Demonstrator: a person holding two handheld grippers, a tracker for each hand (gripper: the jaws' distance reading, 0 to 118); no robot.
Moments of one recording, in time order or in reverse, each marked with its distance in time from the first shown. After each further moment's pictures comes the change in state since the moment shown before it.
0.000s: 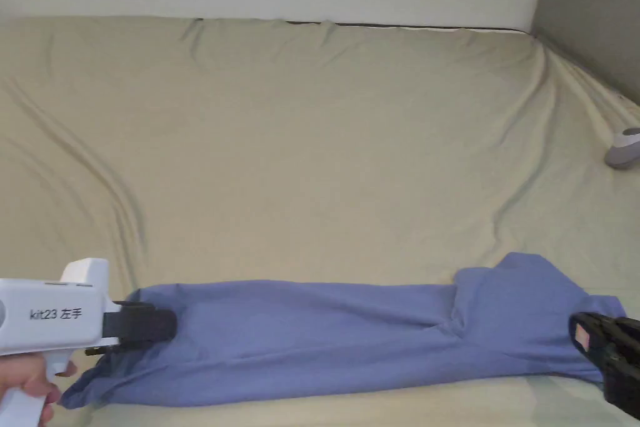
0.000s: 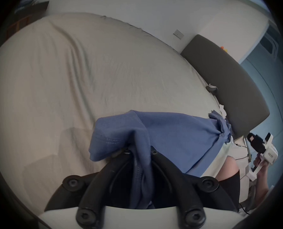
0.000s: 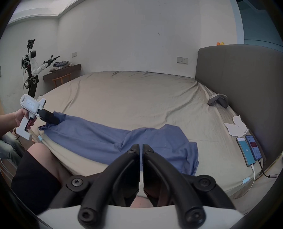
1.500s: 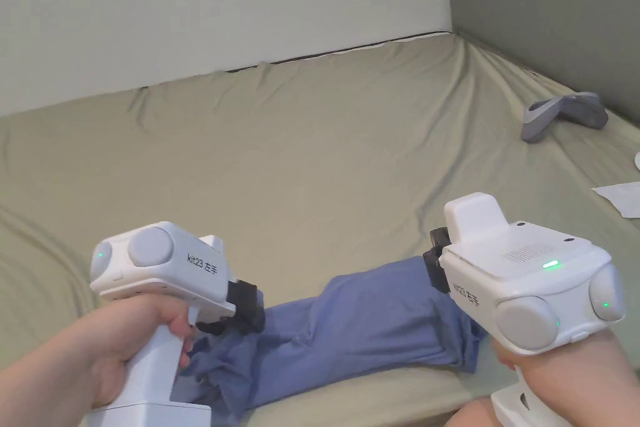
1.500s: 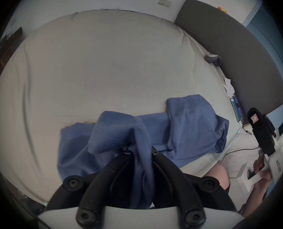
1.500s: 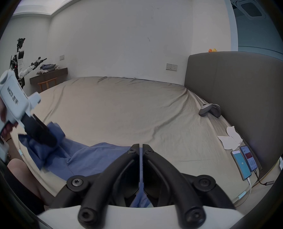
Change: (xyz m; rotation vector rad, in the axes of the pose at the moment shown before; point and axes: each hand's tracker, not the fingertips) left arm 0.236 0.046 -0.097 -0.263 0.140 -0.126; right arm 0.018 0.021 -0.065 0.055 -0.132 0.006
